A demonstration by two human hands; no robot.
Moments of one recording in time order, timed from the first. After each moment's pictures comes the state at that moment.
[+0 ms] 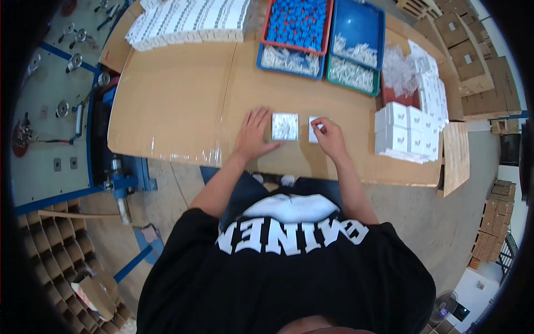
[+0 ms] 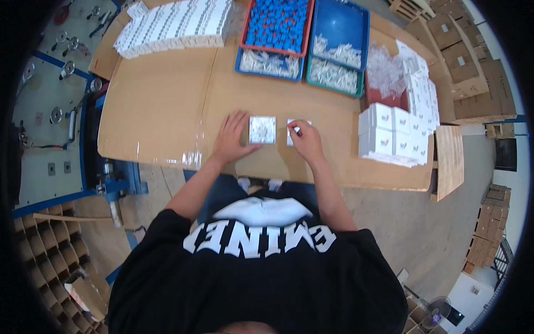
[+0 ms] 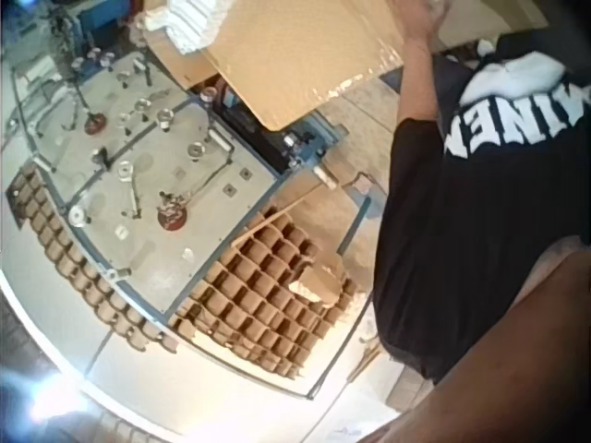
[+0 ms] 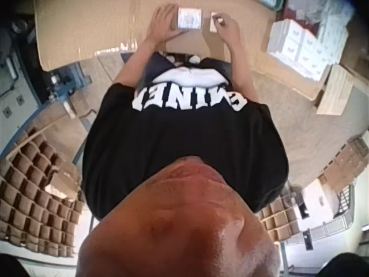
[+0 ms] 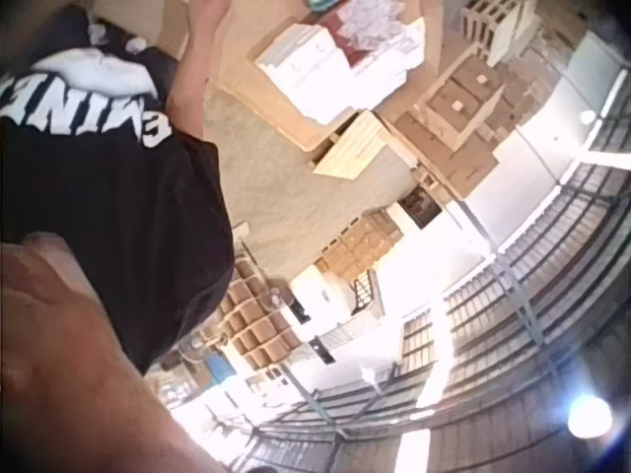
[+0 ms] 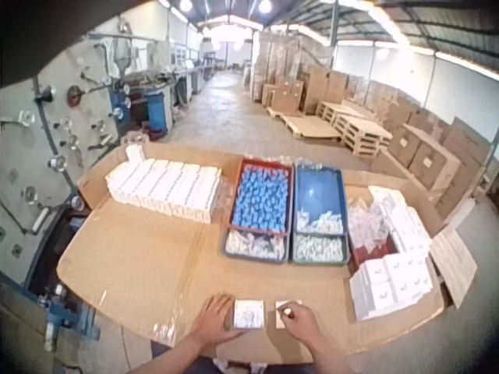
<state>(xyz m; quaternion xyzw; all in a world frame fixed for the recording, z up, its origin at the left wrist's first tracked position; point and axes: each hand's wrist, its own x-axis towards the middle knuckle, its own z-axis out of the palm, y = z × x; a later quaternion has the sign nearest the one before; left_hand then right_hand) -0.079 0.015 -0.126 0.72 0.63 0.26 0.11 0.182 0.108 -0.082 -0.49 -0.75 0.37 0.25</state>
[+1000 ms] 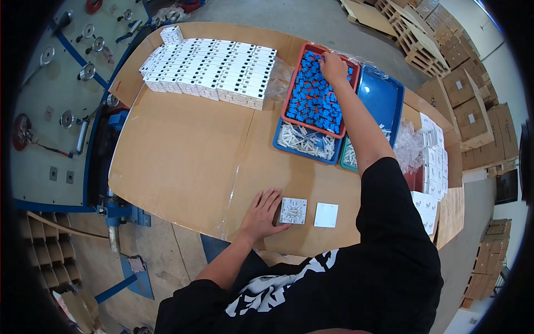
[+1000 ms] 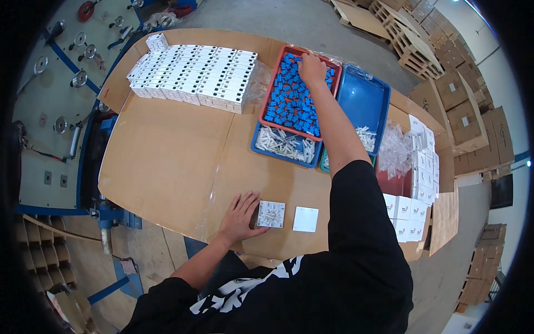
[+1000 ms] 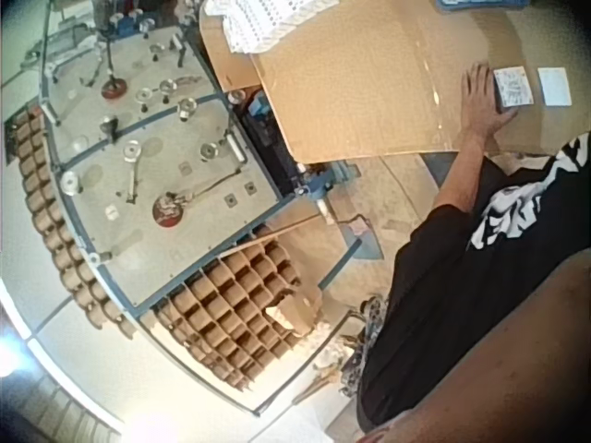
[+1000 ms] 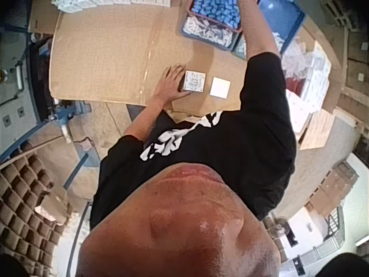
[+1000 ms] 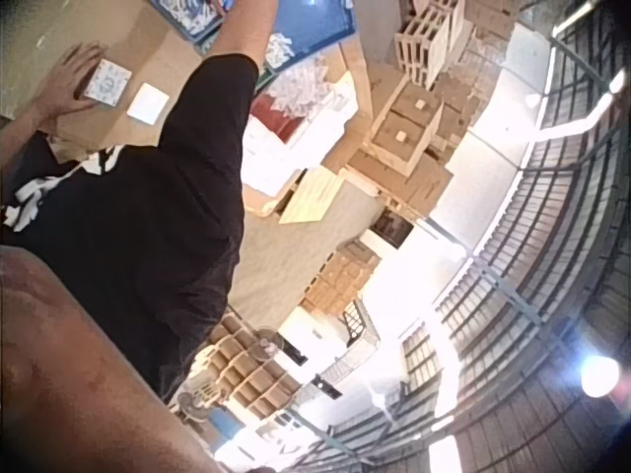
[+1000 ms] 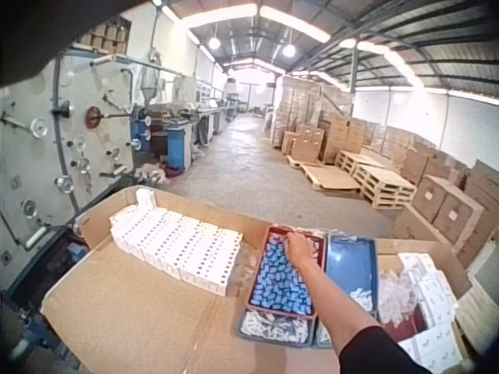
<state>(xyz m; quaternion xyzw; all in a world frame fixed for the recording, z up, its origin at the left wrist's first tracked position) -0.085 0.019 -0.109 0.70 0.66 0.24 0.15 -0.057 0.541 -0.010 -0.45 -0.86 -0.07 0.20</state>
